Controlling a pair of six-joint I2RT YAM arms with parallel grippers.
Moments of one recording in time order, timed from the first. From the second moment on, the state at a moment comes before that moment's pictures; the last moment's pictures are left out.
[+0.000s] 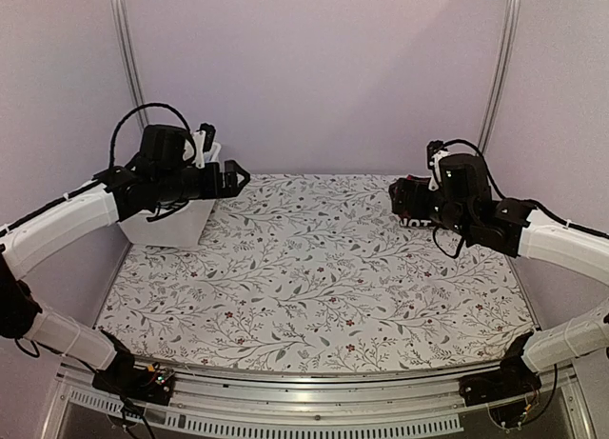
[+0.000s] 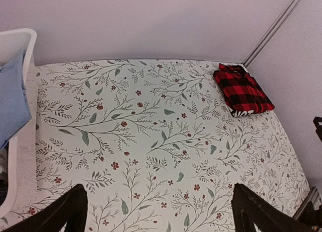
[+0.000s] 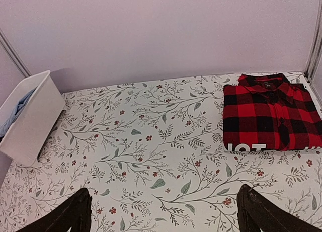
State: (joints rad) left arm -0.54 1.33 1.15 -0.31 0.00 -0.38; right arm 0.72 1.23 0.96 -0.16 0.43 0.46
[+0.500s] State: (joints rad) left arm -0.46 1.36 1.32 -0.41 -0.01 -0.37; right arm 0.74 1.25 1.02 -0.21 0.40 0.49
